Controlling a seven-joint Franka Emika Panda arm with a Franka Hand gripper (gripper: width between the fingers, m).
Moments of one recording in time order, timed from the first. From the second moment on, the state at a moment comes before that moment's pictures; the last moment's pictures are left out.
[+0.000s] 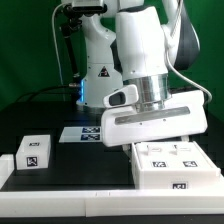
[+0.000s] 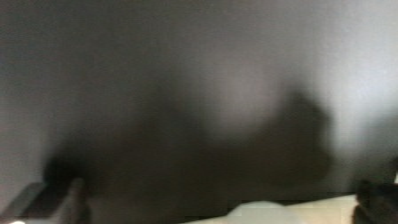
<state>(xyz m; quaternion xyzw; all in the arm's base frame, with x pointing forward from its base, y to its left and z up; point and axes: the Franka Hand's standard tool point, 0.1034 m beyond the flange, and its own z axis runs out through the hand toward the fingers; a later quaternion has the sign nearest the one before) 0.501 0.083 0.006 -0.99 0.04 -0.09 0.08</state>
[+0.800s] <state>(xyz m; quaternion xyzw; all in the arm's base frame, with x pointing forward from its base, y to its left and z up) 0.505 0.089 0.005 -0.99 0.03 -0.09 0.08</state>
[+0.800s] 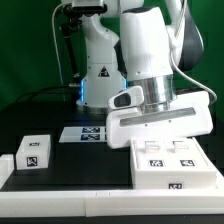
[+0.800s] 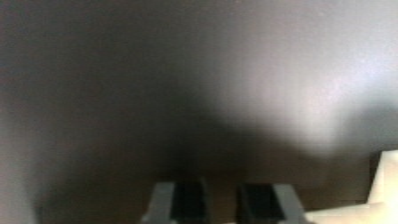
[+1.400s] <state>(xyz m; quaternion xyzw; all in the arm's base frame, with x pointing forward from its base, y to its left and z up) 0.507 0.078 0.045 -1.00 0.02 -0.07 0.07</state>
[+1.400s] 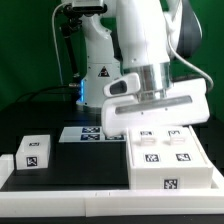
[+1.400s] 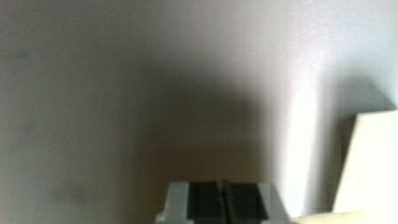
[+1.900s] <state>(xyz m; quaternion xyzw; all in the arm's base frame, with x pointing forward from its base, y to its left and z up) 0.512 0.076 0.084 -1.00 0.01 -0.06 0.07</state>
